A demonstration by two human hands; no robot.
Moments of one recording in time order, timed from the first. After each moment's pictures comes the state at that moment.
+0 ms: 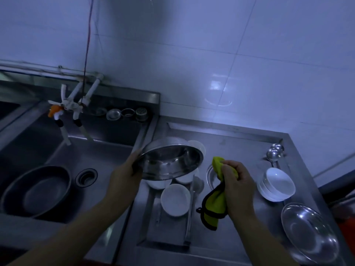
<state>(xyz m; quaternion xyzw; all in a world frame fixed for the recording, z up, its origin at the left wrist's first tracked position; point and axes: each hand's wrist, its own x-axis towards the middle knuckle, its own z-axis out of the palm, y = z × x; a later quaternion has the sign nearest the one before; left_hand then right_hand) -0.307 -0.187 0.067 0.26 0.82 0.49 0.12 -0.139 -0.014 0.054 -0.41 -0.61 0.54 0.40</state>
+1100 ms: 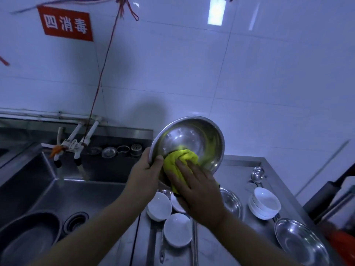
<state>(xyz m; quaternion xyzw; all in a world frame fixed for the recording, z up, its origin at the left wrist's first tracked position) -0.304 -0.196 0.160 0.29 0.61 0.69 0.23 -0.189 -0.075 0.102 -0.04 -0.92 -0.16 0.36</state>
